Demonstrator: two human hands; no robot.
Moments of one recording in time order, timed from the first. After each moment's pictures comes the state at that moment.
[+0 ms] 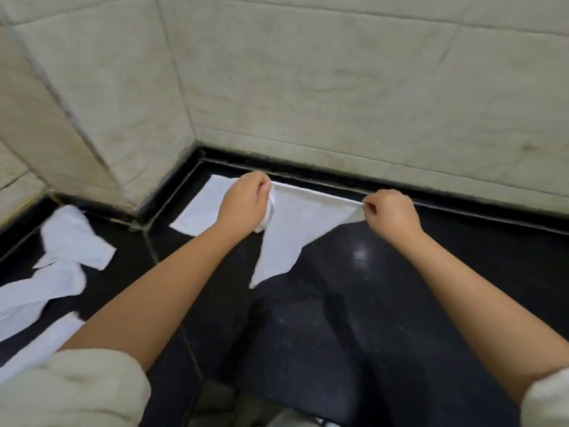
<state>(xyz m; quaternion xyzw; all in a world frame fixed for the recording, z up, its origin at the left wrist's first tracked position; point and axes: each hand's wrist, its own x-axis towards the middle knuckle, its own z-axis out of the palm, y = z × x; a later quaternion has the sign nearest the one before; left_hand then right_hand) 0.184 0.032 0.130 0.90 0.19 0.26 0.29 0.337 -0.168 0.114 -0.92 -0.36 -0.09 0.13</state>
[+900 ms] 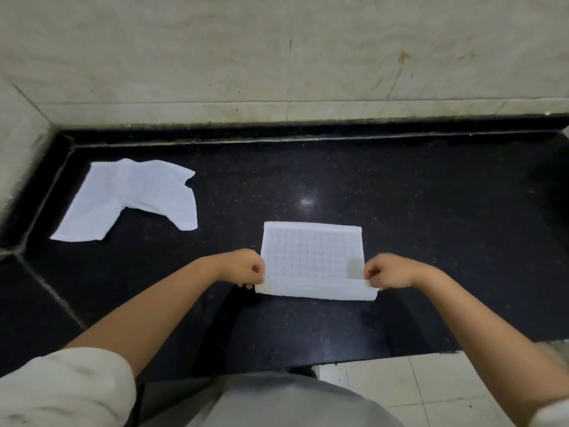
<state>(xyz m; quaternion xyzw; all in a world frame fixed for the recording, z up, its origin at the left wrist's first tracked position) 0.216 -0.081 0.009 0.87 -0.01 -0.40 0.29 0.293 -0.381 0.017 -0.86 -0.17 0.46 0.14</state>
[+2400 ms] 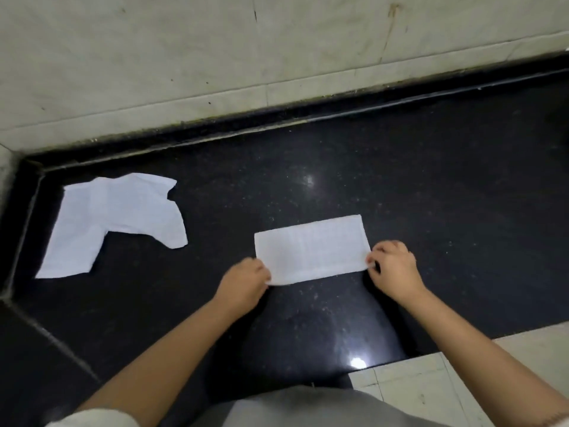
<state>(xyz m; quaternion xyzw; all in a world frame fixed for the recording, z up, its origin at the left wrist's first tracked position) 0.206 -0.083 -0.055 0.98 -0.16 -0.07 0.13 0.271 -0.375 -0.049 -0.97 -0.11 0.09 0.18</state>
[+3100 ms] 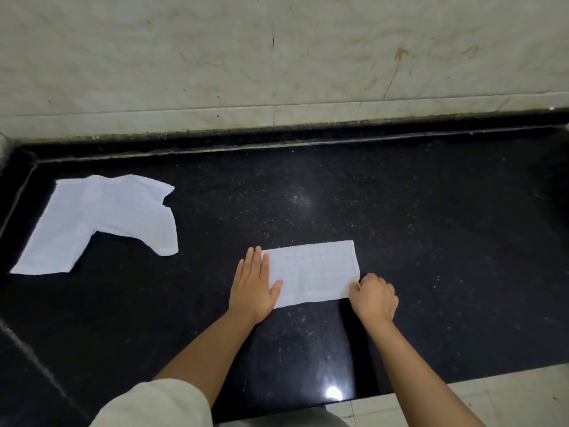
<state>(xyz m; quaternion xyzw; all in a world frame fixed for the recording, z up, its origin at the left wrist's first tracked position) 0.229 -0.132 -0.078 0.98 0.07 -0.15 0.08 0.271 -0.338 -0.045 -0.97 0.15 0.13 0.14</state>
